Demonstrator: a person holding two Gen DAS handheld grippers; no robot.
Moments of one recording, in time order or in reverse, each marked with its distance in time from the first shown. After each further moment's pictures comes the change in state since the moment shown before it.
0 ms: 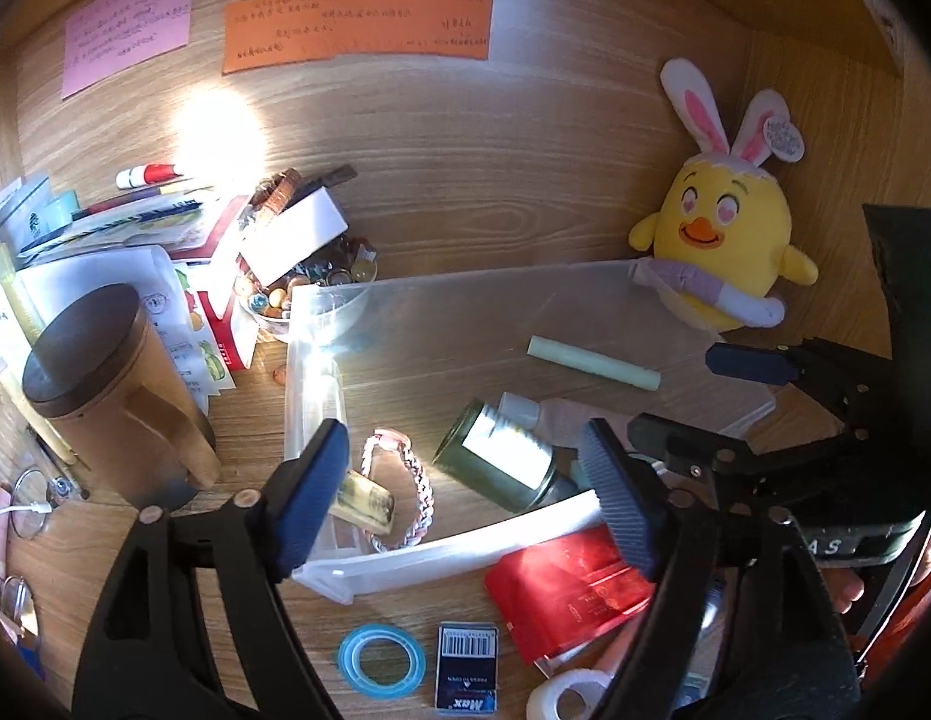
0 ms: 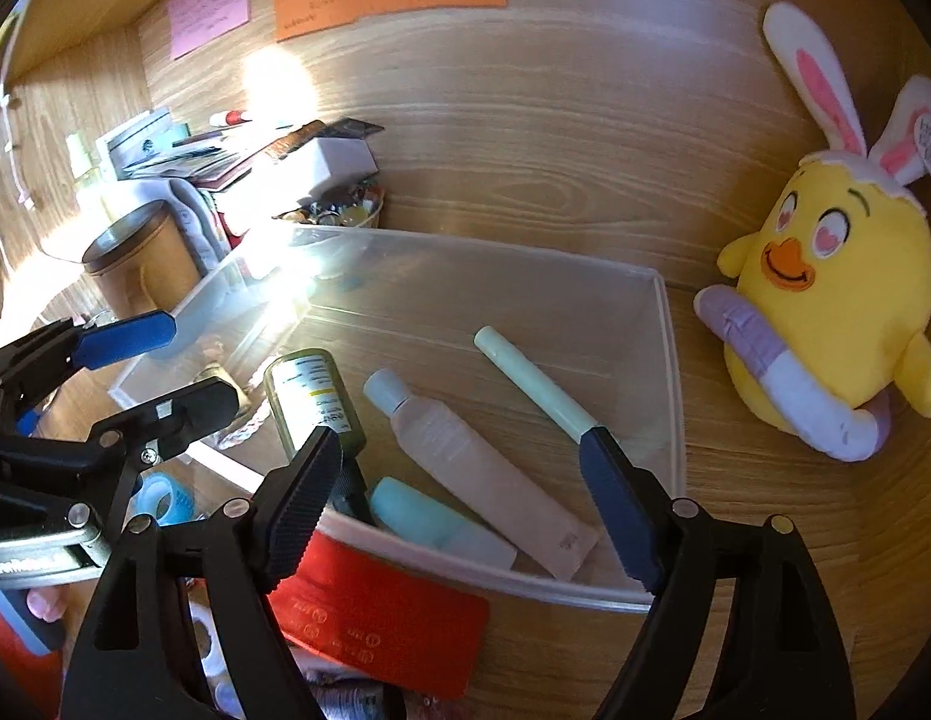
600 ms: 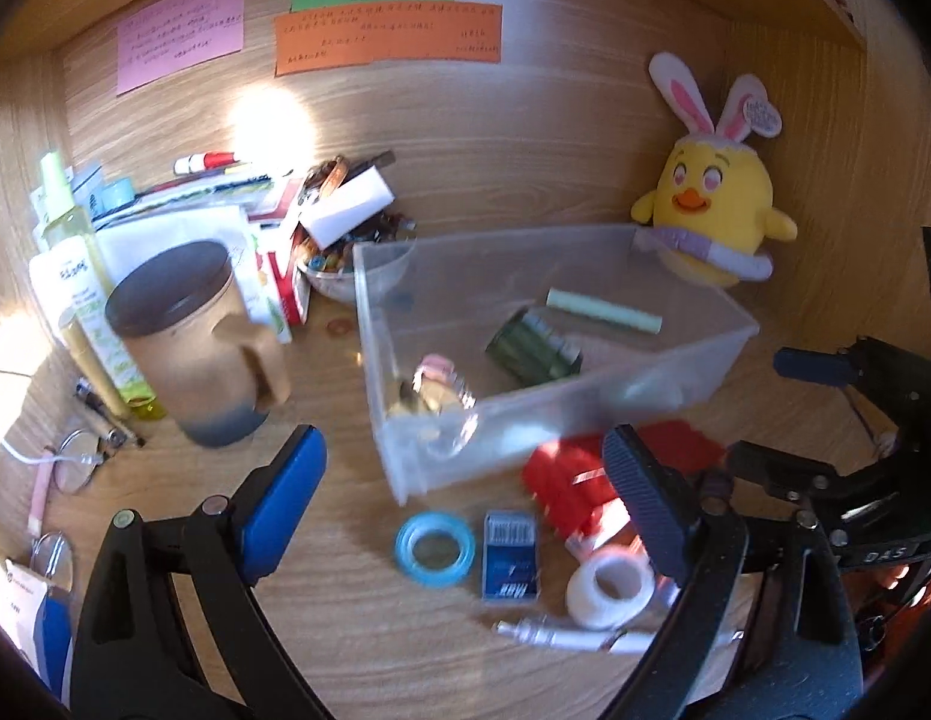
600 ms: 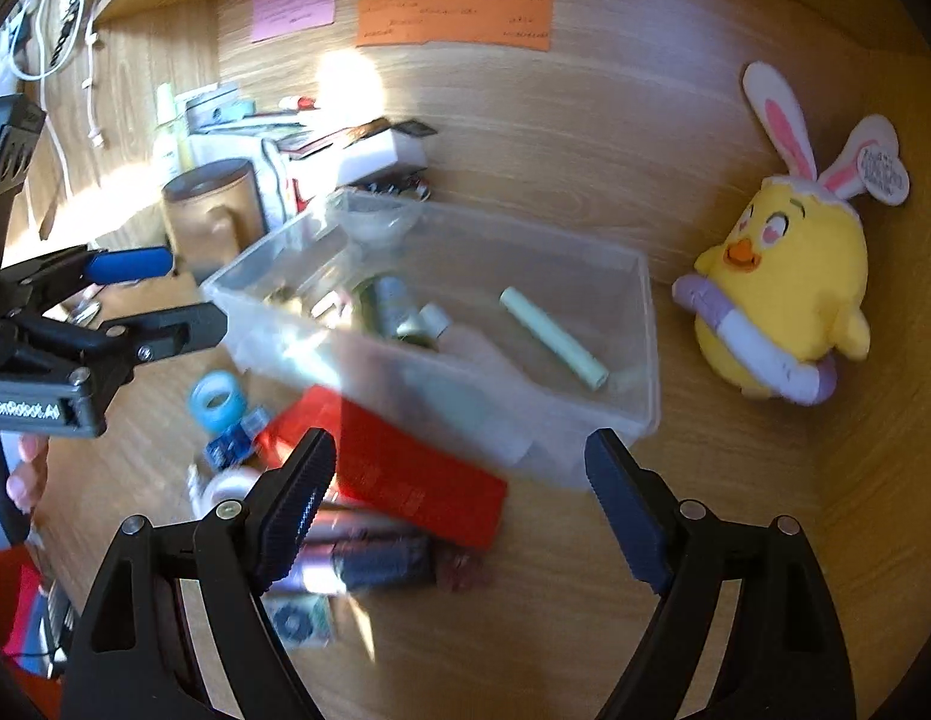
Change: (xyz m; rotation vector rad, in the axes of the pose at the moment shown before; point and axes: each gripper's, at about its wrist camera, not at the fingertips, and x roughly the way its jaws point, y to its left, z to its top) left arm -0.046 0.010 -0.044 0.043 0.010 0.051; right arm -0.058 0.025 -0.058 -0.097 -0.047 -0.011
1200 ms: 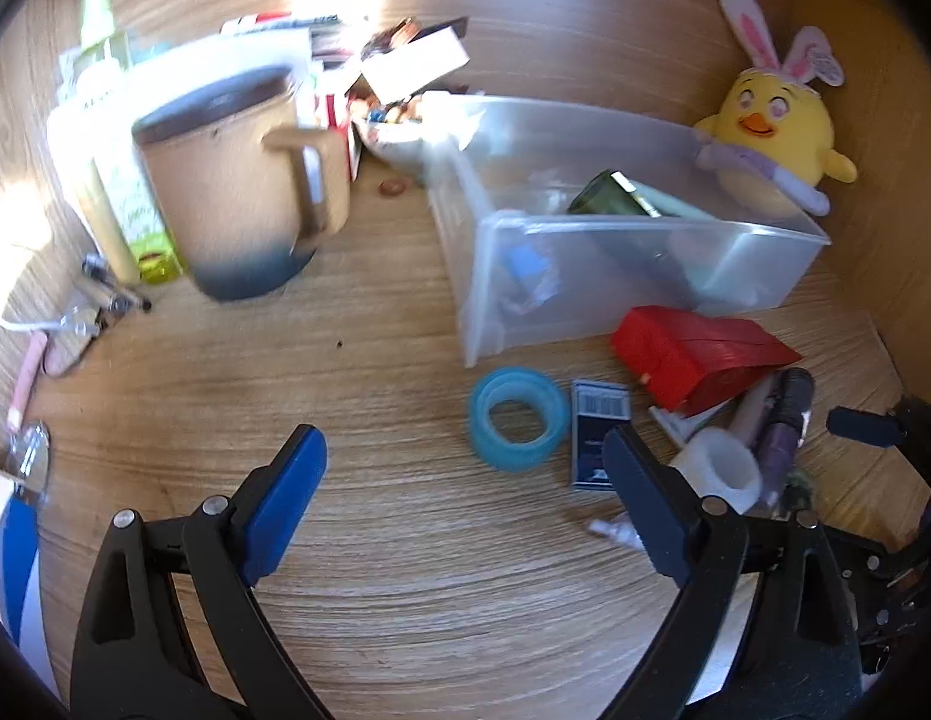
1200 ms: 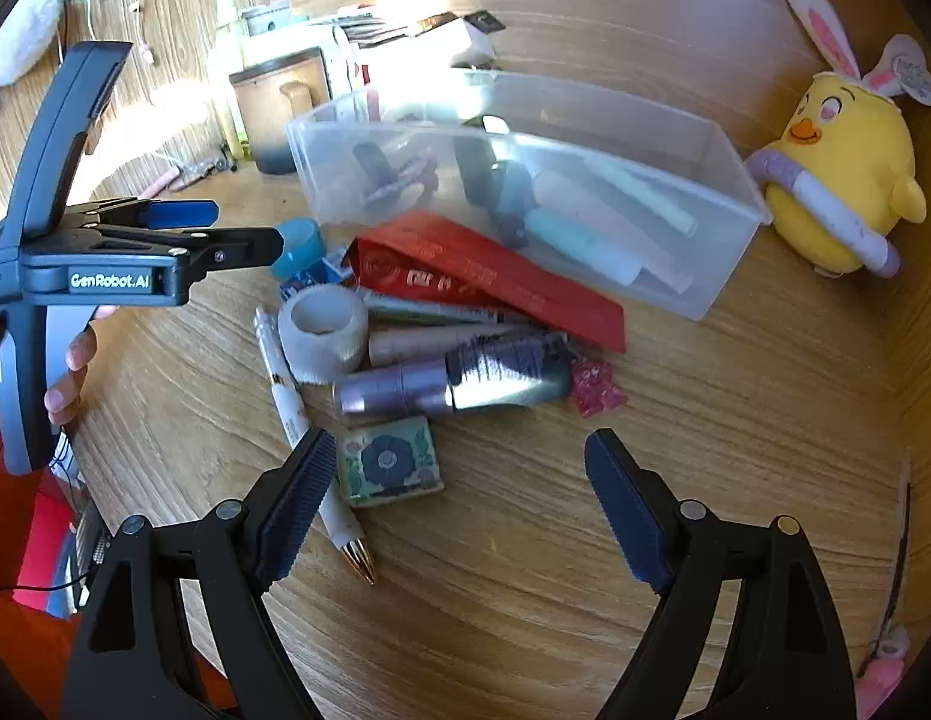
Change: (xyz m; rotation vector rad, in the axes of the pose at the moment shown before) left arm 0.029 0.034 -0.051 -0.103 0.178 0.033; right arm 0.009 0.032 -0.066 0.004 0.144 0.112
